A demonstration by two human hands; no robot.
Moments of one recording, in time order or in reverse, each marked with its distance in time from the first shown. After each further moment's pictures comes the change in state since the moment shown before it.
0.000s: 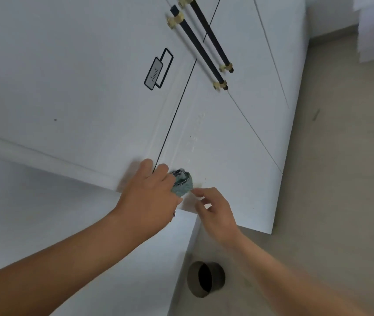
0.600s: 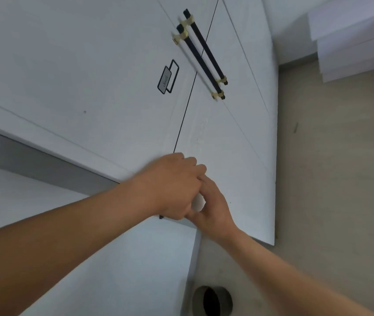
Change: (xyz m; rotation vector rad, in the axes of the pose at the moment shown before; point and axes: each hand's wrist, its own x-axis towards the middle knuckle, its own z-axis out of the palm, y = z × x) left_hand 0.027 -0.026 -0.018 -0.148 -0.352 0.262; right_hand 0.002 -0.047 0.037 -0.039 0.100 -0.527
